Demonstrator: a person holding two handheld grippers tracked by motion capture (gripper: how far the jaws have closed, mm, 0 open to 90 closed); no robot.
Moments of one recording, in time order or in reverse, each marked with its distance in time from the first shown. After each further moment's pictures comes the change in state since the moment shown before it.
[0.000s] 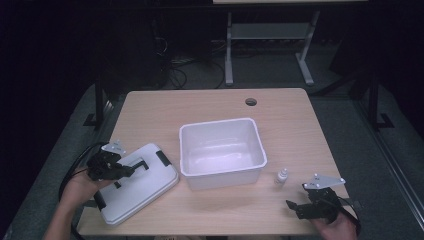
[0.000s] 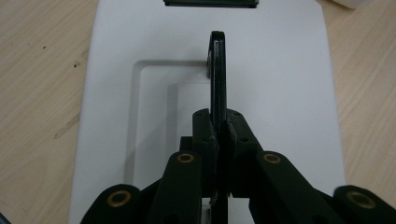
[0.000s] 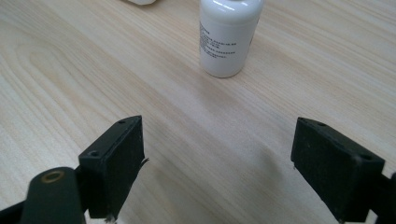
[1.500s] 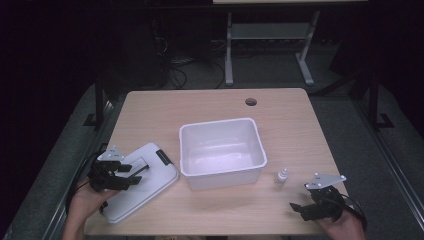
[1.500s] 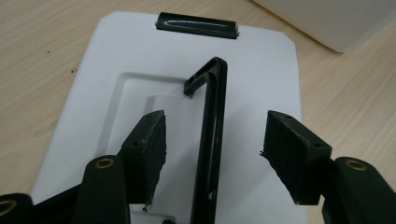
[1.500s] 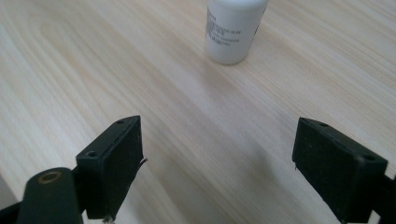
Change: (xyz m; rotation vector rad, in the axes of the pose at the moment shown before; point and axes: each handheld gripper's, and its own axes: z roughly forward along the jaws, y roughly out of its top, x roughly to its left) left arm -0.027 -0.018 0.004 -0.173 0.057 -0.116; right arm -0.008 0.004 -0.008 0.072 0.040 -0.089
